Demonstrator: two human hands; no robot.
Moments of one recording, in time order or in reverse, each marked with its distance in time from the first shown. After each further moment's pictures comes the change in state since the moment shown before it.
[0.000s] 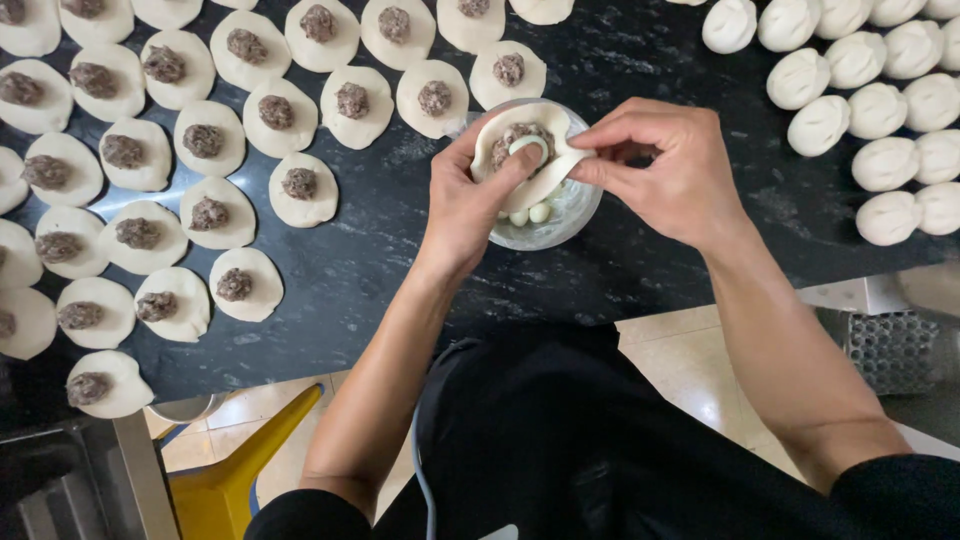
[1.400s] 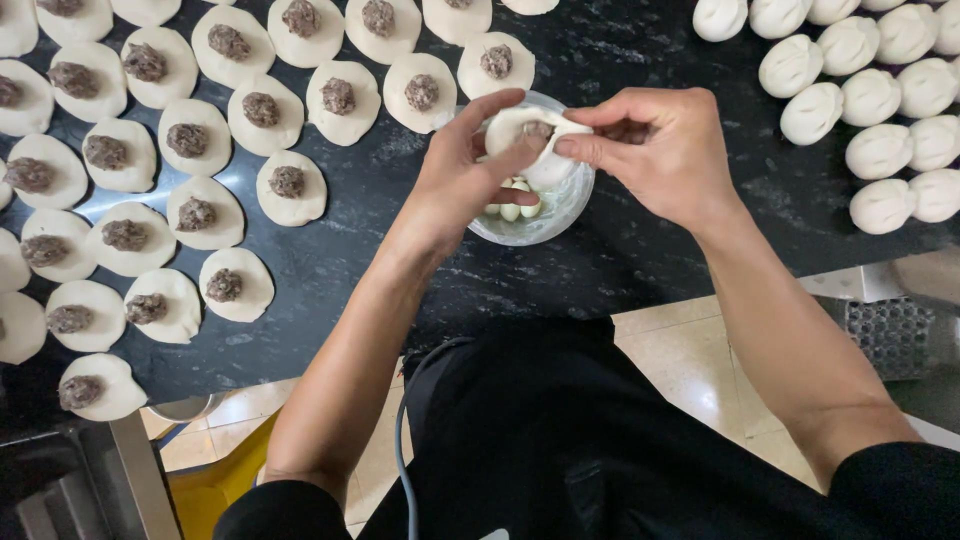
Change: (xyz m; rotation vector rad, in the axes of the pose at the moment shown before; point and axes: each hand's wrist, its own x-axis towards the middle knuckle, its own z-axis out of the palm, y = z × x) left_hand 0.017 0.029 0.005 0.241 -0.165 -0.245; right_hand 0.006 0.002 -0.003 0.022 0.042 0.035
